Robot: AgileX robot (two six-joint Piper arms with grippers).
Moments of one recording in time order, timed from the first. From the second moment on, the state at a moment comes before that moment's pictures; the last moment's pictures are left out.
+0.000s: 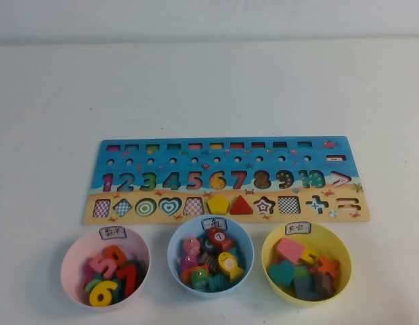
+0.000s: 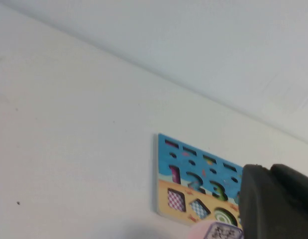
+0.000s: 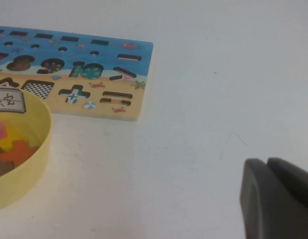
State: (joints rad) right arm 0.05 -0.01 0.03 0.19 0.37 -0.20; left arm -0.06 -0.01 0.01 -0.30 0.13 -0.20
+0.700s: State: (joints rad) right arm 0.05 -0.01 0.03 0.19 0.37 -0.20; left arm -0.06 0.99 -0.82 -0.37 0.78 0.18
